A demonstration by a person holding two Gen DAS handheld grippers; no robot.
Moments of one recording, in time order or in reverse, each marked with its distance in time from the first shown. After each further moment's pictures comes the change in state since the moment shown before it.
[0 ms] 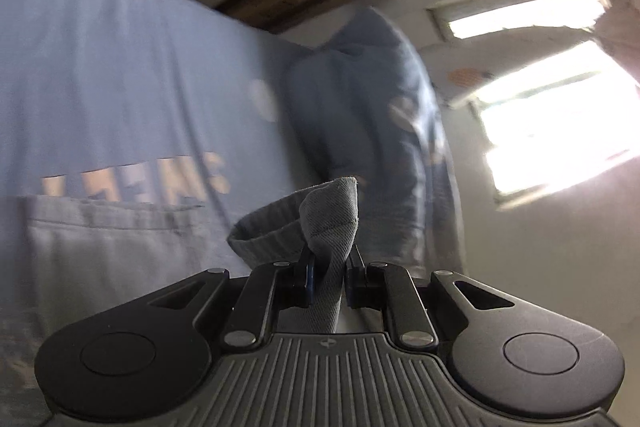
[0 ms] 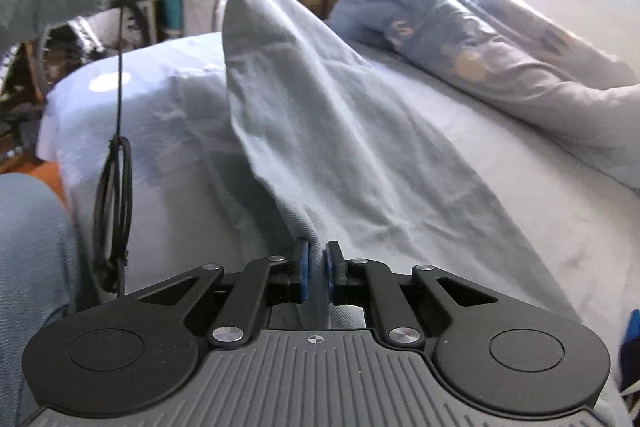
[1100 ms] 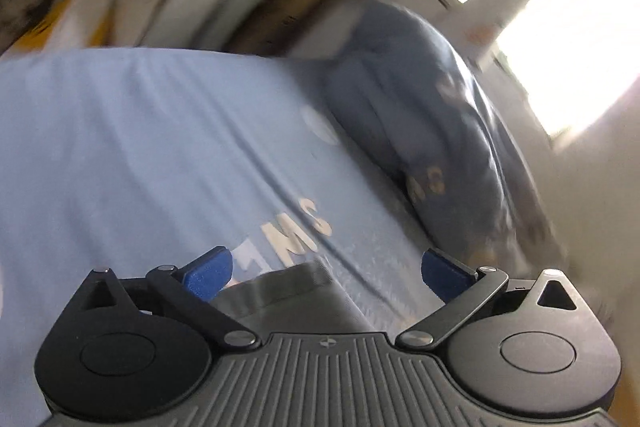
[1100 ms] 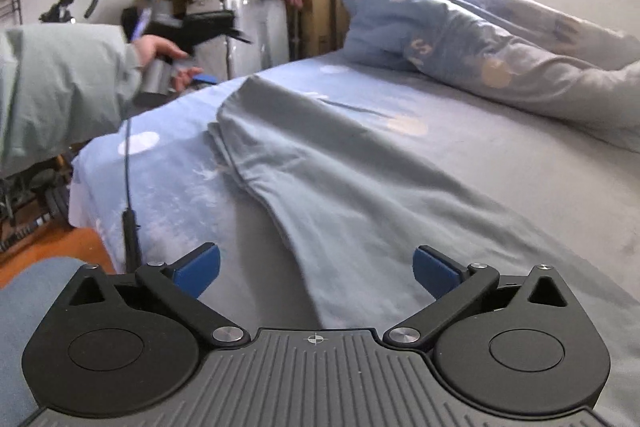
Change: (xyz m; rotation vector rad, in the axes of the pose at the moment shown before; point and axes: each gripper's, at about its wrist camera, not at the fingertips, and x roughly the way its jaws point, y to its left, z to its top) left arm 0.035 0.047 0.049 0.395 0.034 0.145; right arm 0.016 0.043 0.028 0.133 -0.110 0.067
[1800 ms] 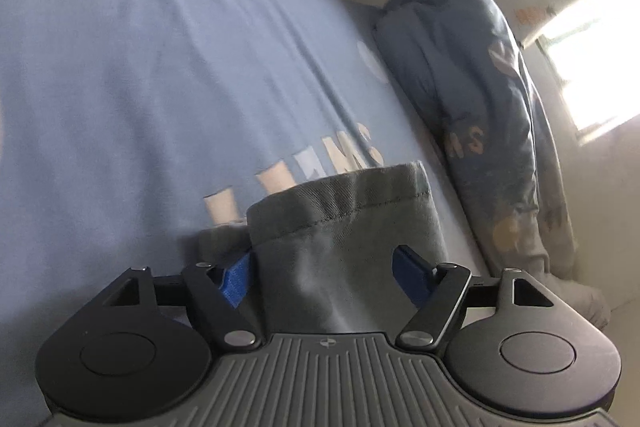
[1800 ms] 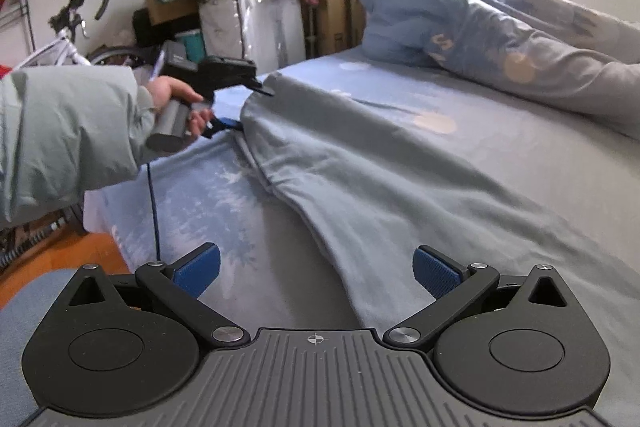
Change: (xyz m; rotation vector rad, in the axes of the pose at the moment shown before) left arm 0.022 0.053 -0.046 -0.195 0.115 -0.014; right arm 0.019 0.015 0.000 0.039 -0.002 0.044
